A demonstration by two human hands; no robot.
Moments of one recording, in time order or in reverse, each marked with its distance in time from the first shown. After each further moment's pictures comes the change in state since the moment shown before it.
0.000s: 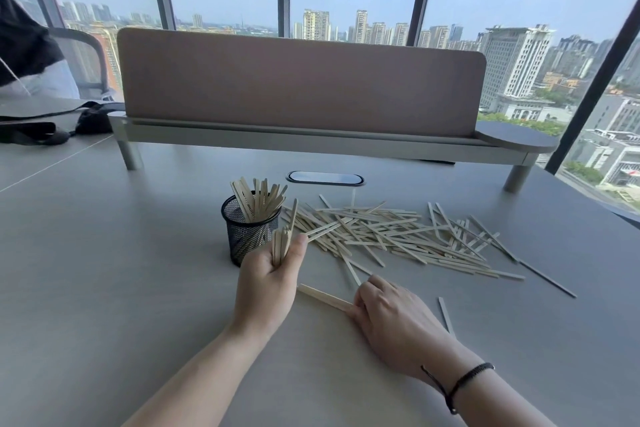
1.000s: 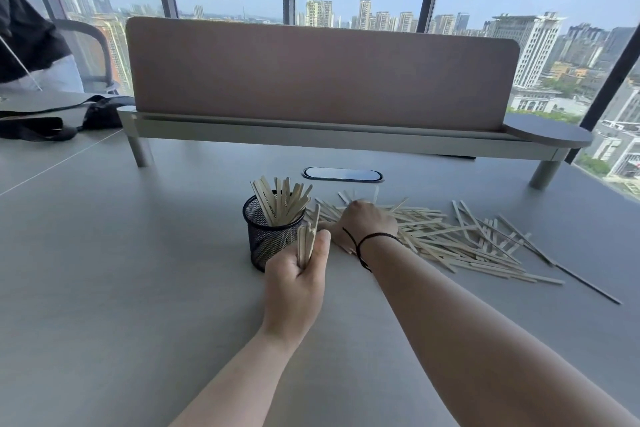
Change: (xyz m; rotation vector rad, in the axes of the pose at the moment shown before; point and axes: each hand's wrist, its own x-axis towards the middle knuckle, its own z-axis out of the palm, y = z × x) left_hand 0.013 -0.010 0.002 0.041 0.080 0.148; right_hand 0.180 -0.017 0.013 -0.035 0.004 0.595
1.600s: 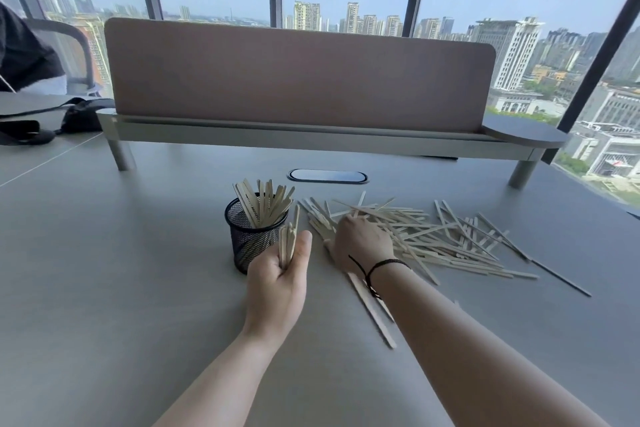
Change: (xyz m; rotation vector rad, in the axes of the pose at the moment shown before) left_hand 0.000 -0.004 -0.002 0.006 -0.058 -0.045; right_hand -0.032 0.028 -0.004 -0.019 0.033 -0.201
